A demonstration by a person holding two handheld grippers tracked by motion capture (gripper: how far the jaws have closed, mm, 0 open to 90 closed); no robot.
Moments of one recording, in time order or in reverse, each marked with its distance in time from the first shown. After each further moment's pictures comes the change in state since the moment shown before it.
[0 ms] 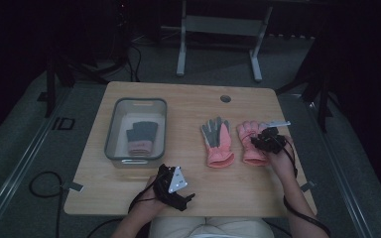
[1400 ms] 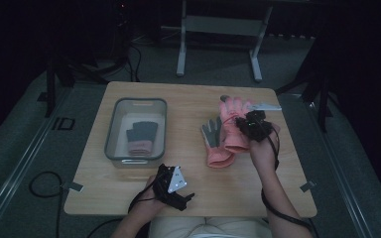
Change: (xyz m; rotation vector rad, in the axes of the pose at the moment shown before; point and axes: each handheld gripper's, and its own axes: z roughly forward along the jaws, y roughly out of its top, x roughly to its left) left arm 0.000 0.000 -0.001 -0.008 0.008 -0.005; right arm 0.095 0.082 -0.068 -0.156 0.003 0.079
